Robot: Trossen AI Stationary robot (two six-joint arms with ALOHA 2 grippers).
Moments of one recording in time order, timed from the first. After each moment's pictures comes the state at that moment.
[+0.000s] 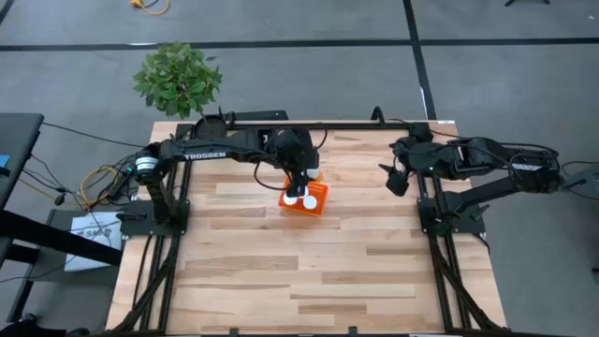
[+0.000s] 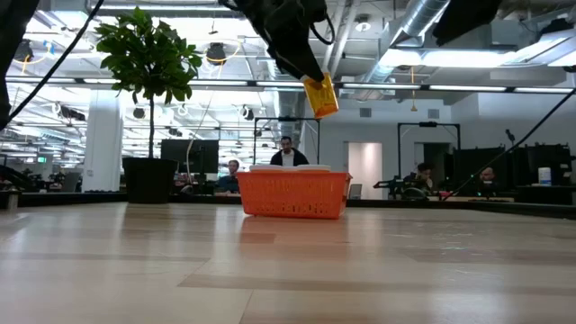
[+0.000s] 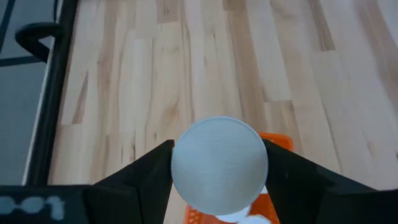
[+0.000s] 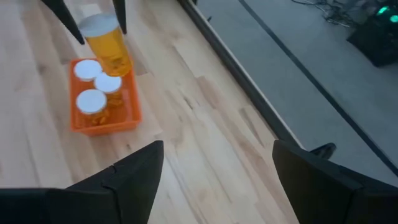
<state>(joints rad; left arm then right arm) 0.19 1.80 1.66 -0.68 0.06 0.27 0.05 0.93 1.19 -1.11 0.53 0.23</state>
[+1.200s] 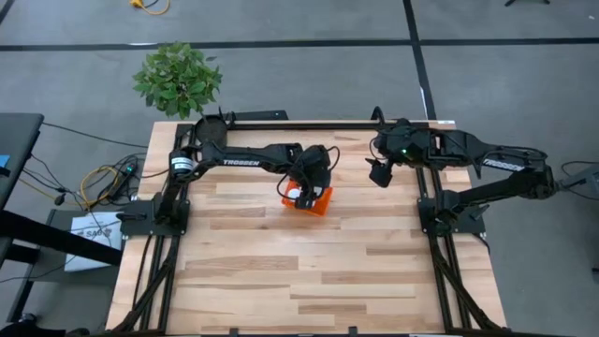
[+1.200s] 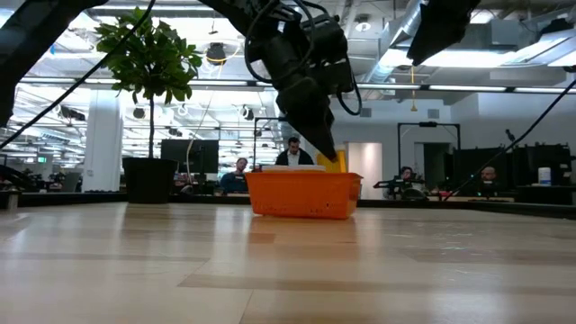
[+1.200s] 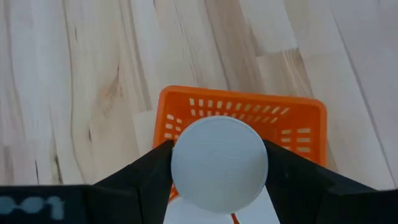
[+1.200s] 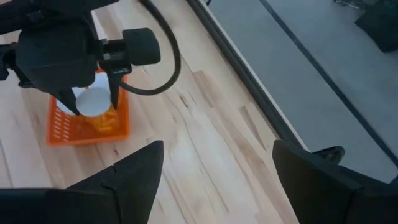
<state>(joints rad) 0.19 2.08 1.68 -0.64 0.18 0.40 -0.17 1.06 1.19 -0.98 0.37 0.08</state>
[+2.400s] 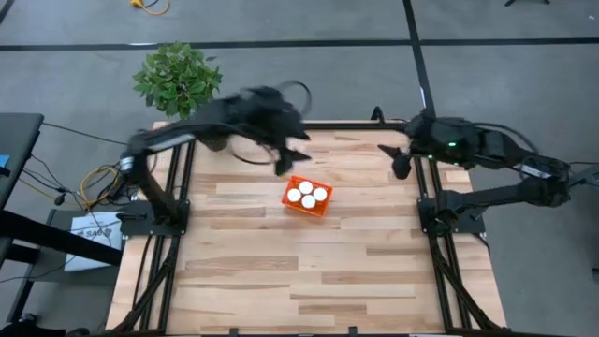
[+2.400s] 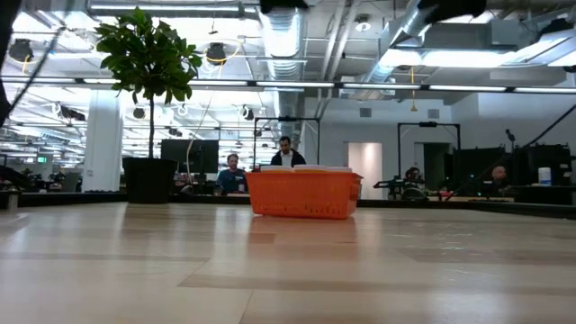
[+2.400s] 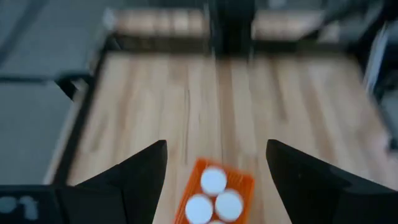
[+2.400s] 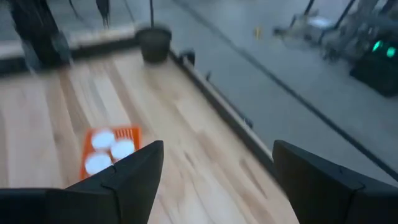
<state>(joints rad) 0.25 1.75 1.97 -0.89 0.20 0.15 -0.17 0.87 1.19 -0.87 0.37 0.06</state>
